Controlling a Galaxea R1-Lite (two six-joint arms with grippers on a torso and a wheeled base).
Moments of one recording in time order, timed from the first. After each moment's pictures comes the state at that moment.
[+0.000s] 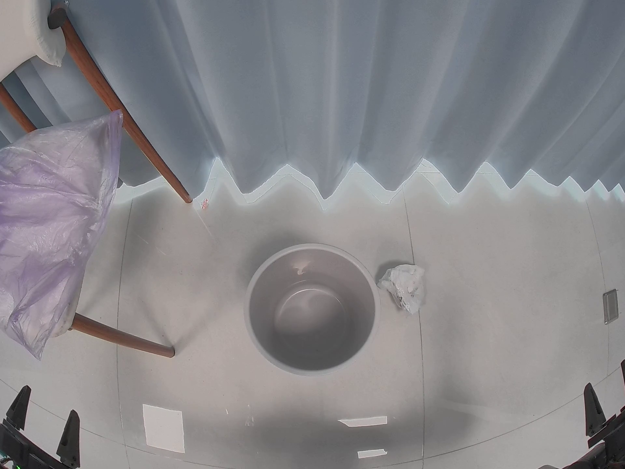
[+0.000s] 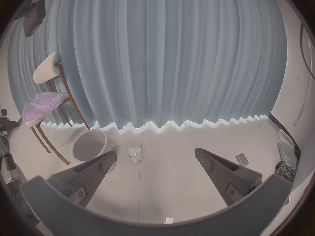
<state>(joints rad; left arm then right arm) 0.00 0.02 -0.02 -0.01 0.00 0.02 0.00 0.02 -0.02 0.00 0.00 0.00</state>
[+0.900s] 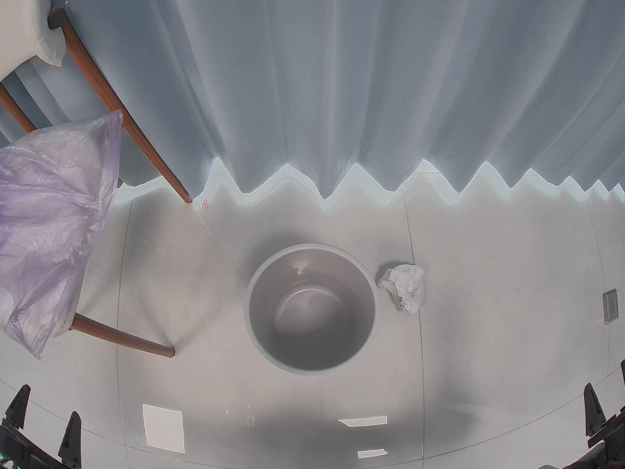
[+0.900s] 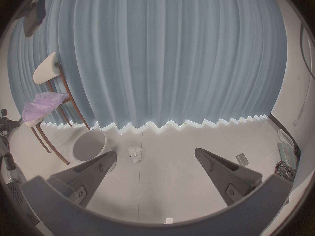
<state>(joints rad) 0.00 0.02 -0.02 -0.02 0.00 0.05 0.00 0.02 -0.02 0.00 0.00 0.00</state>
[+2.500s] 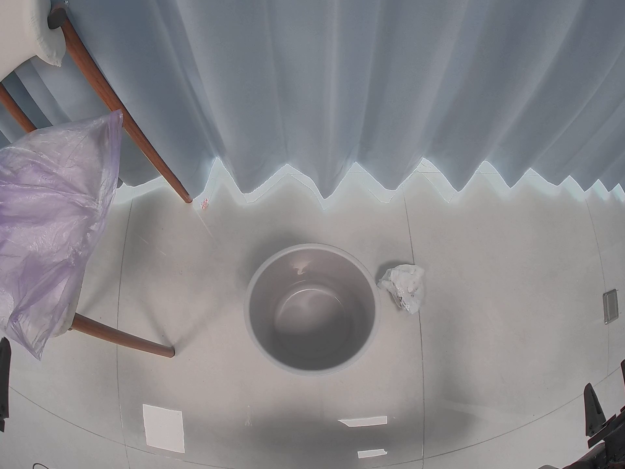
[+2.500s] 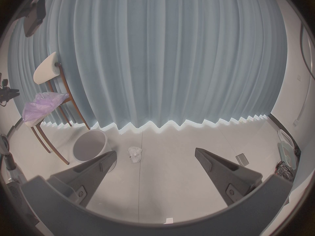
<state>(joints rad) -0.05 0.28 -0.44 -0.04 -0.05 0.33 0.00 0.02 -0.02 0.00 0.00 0.00</state>
